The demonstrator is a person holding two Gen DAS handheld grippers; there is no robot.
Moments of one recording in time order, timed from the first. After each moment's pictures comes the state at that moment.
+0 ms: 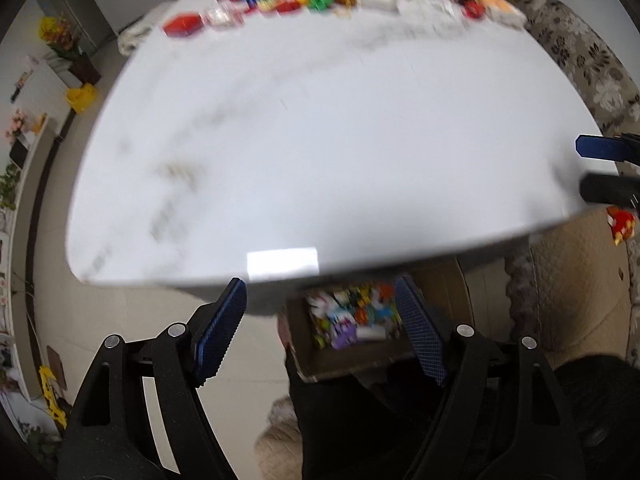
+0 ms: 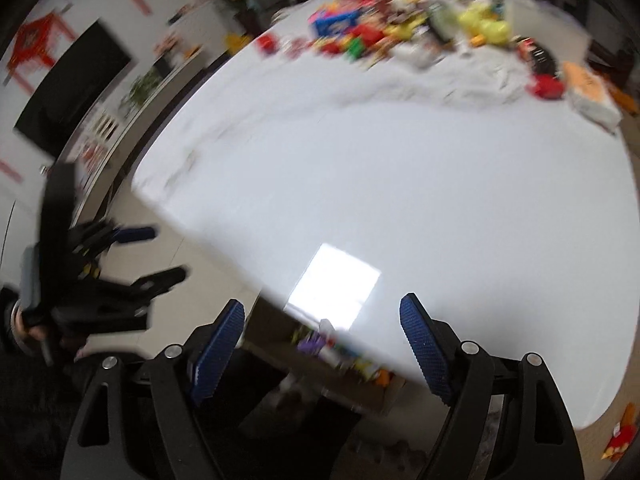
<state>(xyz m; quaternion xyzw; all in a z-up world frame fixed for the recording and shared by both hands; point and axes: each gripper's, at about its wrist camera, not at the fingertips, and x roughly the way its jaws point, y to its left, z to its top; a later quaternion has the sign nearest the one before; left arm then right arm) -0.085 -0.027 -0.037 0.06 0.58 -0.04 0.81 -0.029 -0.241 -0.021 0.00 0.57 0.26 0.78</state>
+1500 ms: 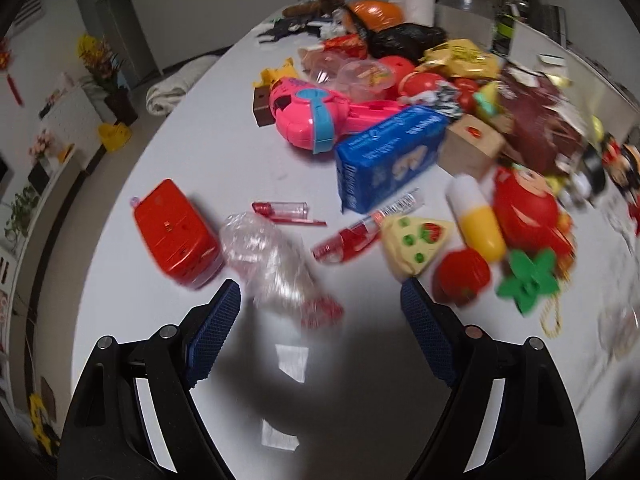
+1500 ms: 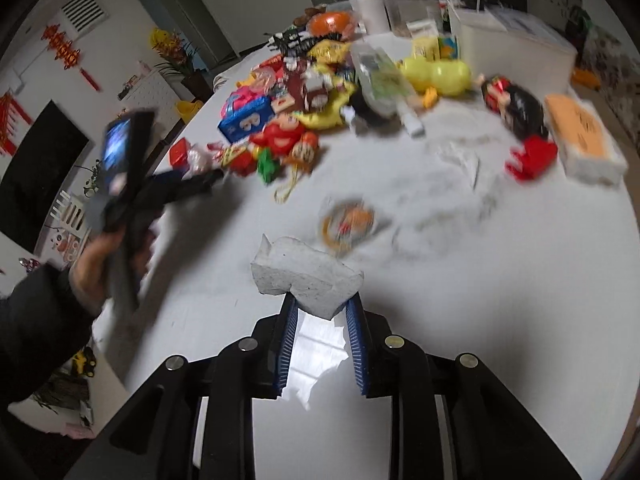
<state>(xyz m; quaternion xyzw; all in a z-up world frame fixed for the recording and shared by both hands) 0.232 0.037 -0.071 0.02 0.48 0.03 0.88 0.105 -0.227 -0.035 0.07 0.54 0.20 0.81</state>
